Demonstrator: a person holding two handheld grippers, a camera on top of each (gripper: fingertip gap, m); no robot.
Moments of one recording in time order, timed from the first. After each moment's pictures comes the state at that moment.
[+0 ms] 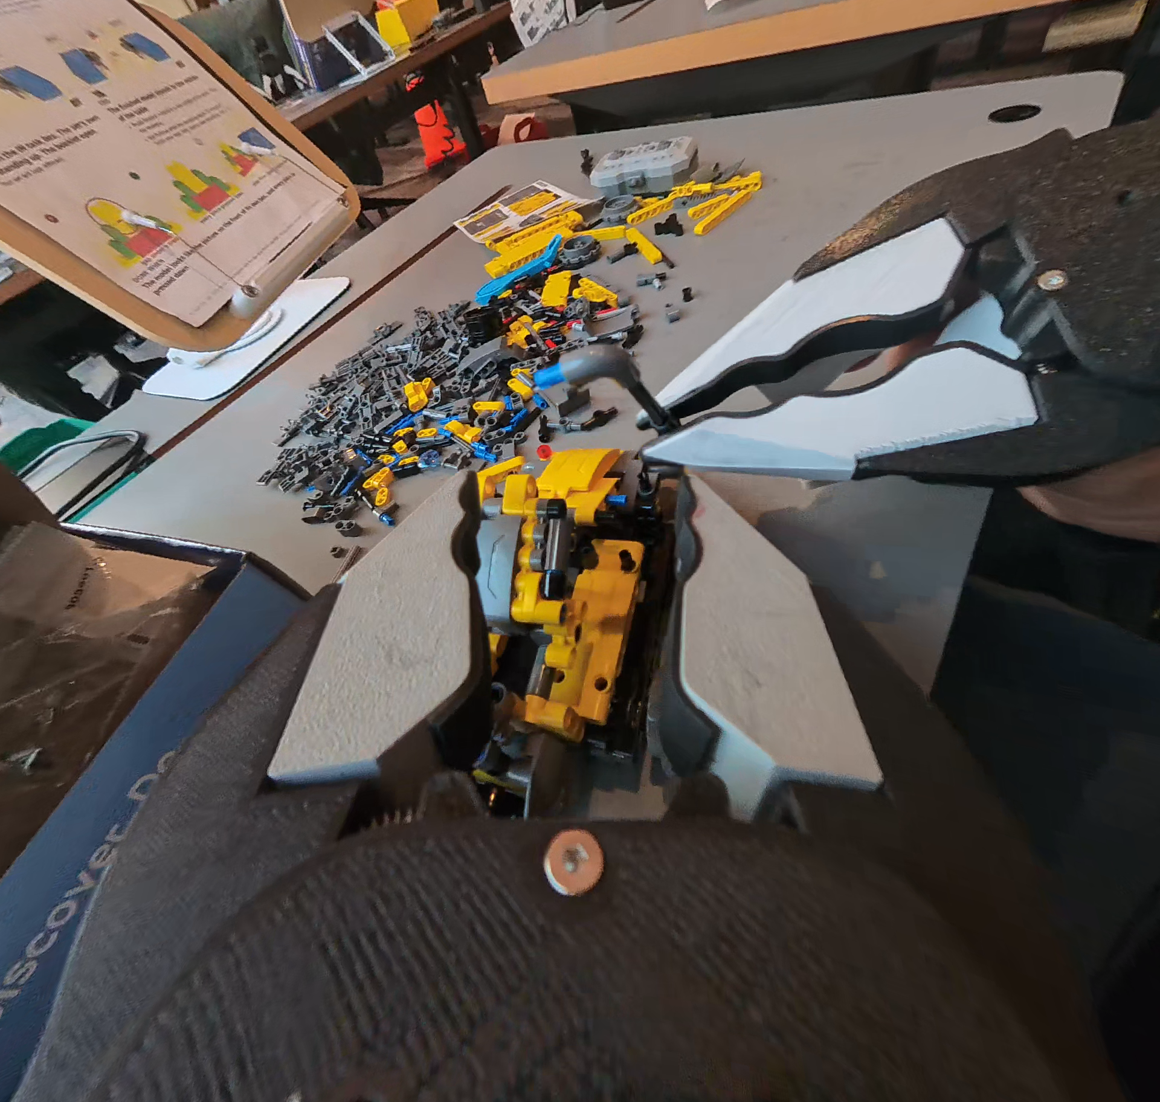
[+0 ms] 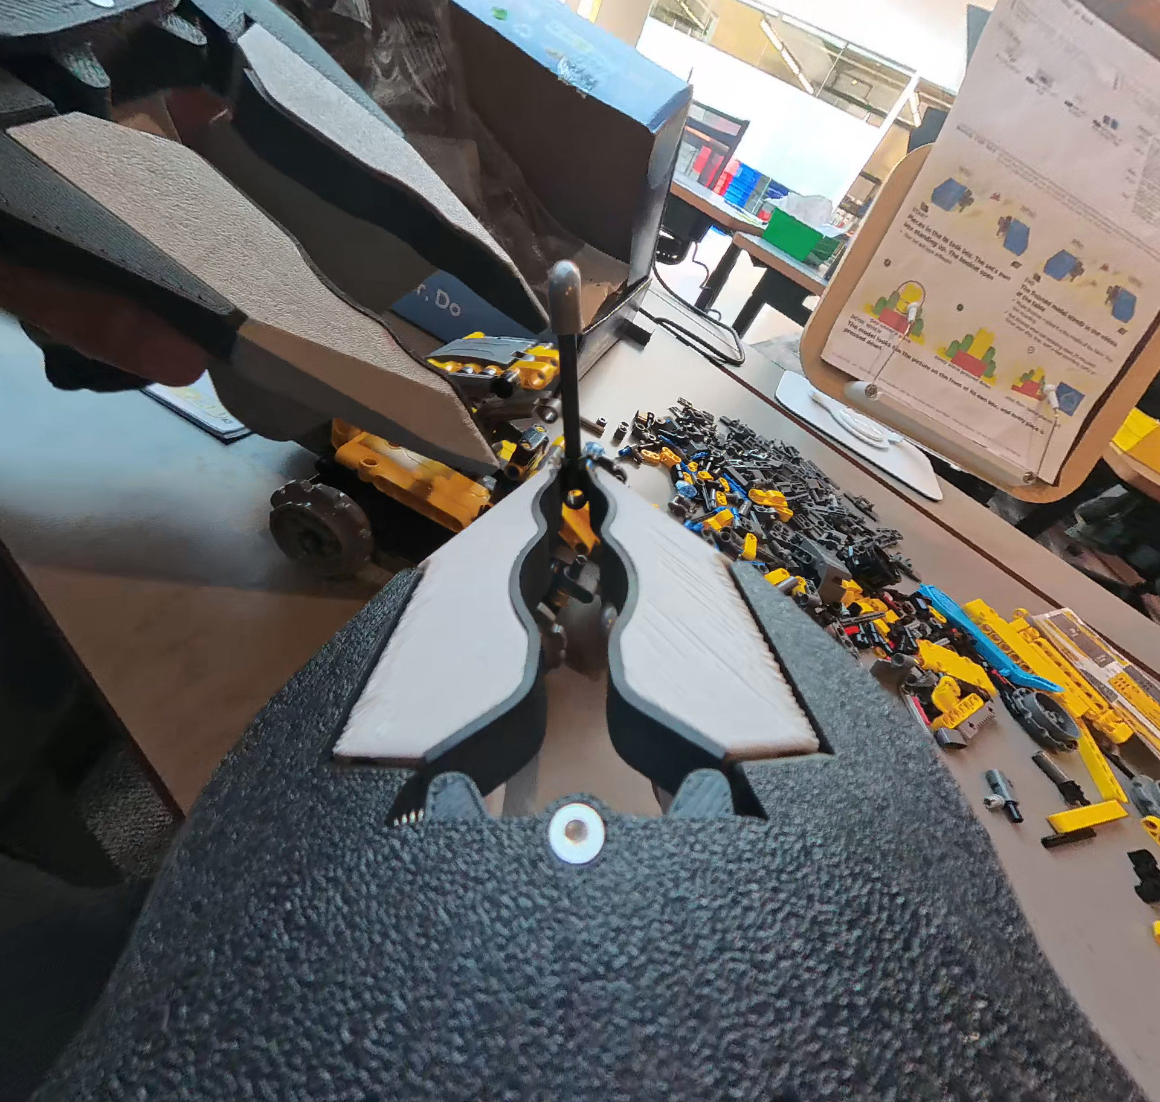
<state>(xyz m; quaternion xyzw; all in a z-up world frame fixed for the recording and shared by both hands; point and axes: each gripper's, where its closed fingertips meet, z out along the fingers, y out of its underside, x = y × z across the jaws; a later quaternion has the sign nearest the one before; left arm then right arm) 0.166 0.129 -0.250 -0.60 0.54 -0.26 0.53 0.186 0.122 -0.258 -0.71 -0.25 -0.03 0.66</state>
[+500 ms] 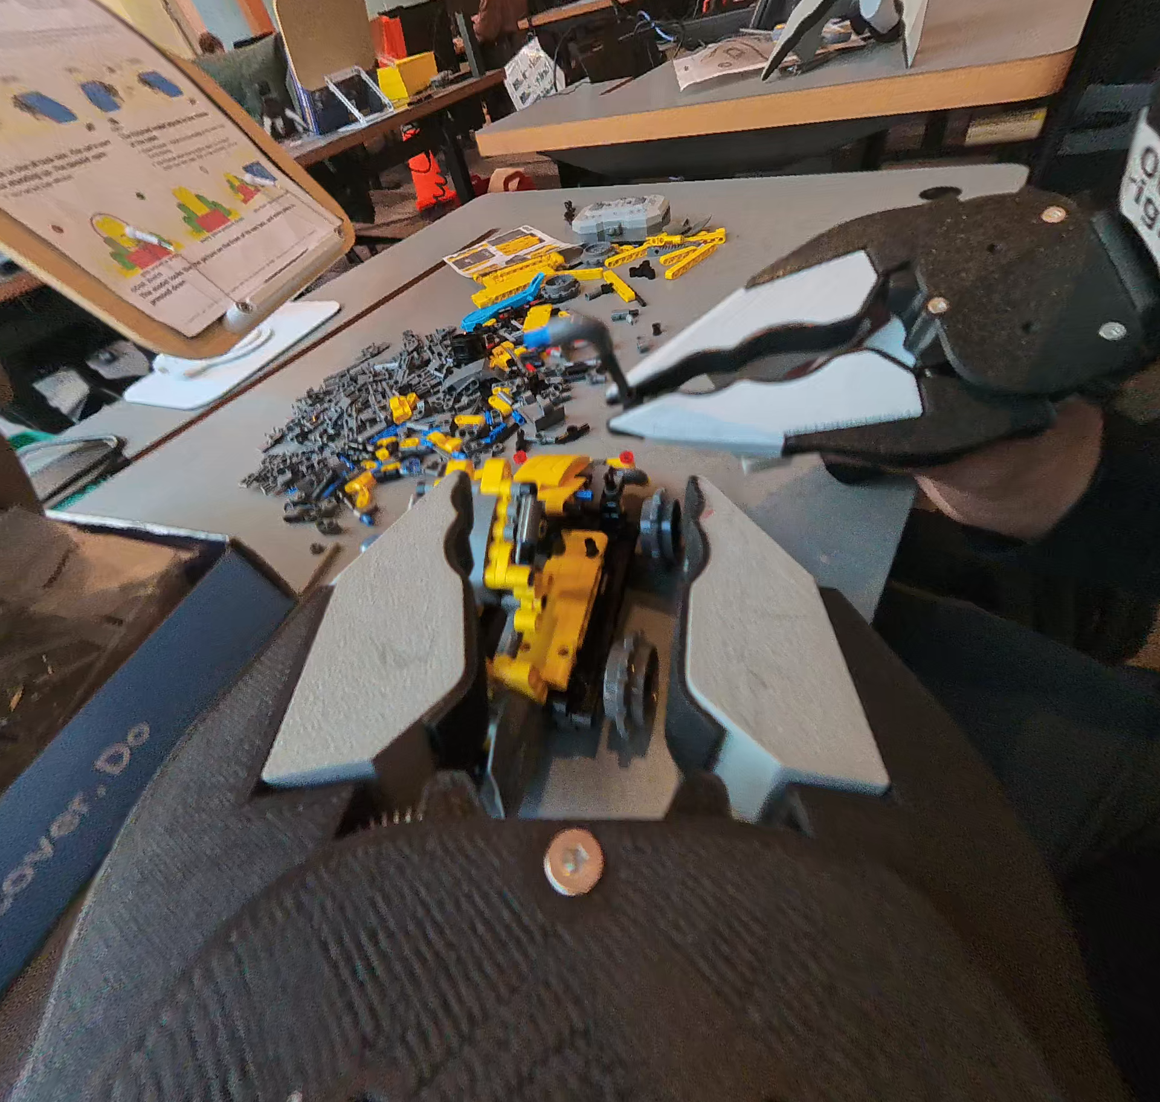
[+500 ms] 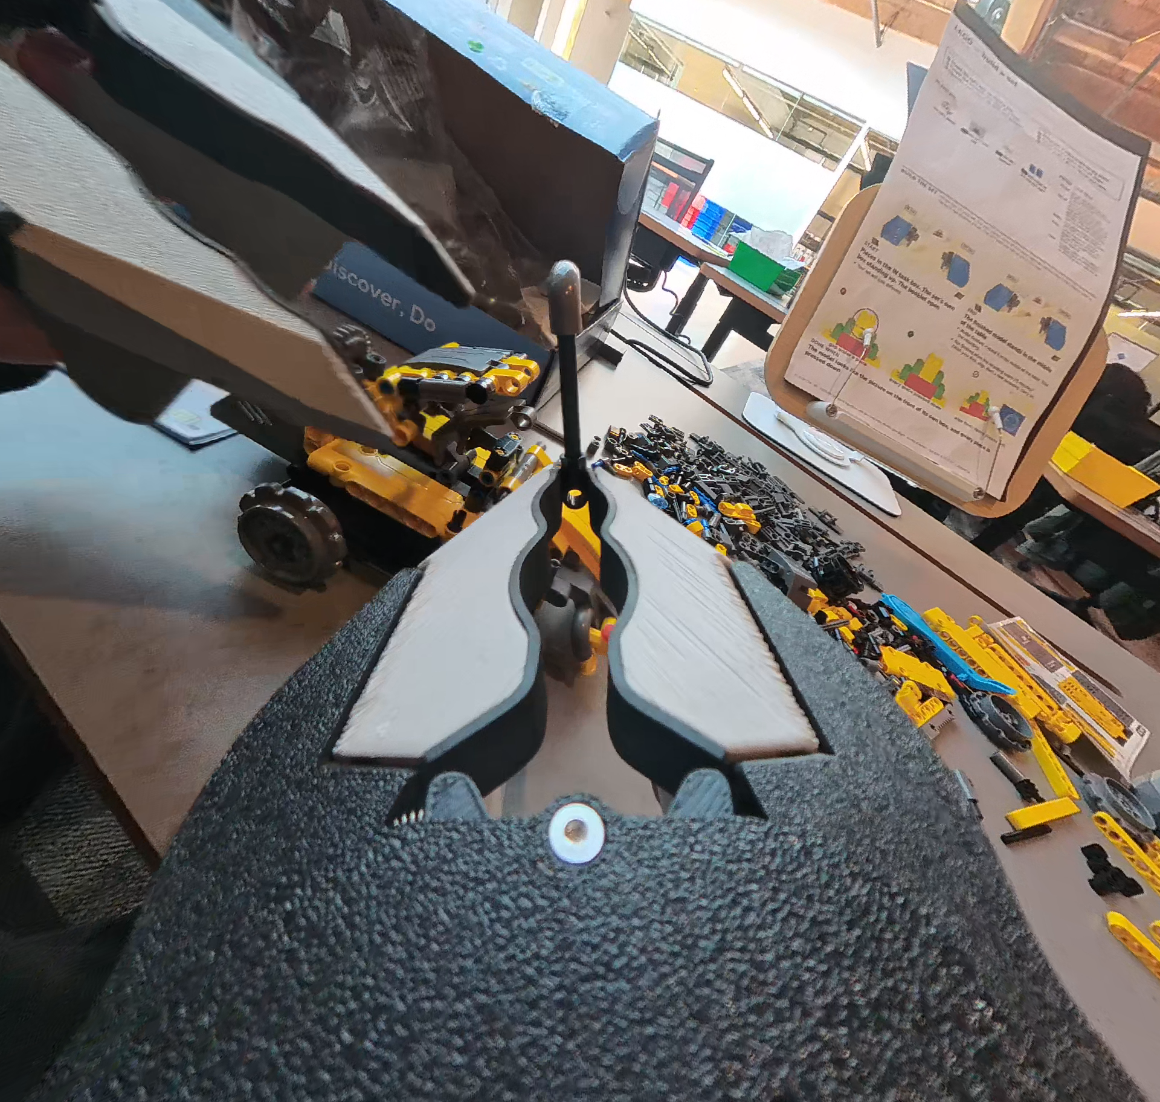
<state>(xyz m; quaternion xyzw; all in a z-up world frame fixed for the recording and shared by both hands) 0.149 0.111 -0.241 -0.59 0.52 -0.30 0.53 0.193 0.121 -0.252 -0.69 -0.25 -0.05 0.68</state>
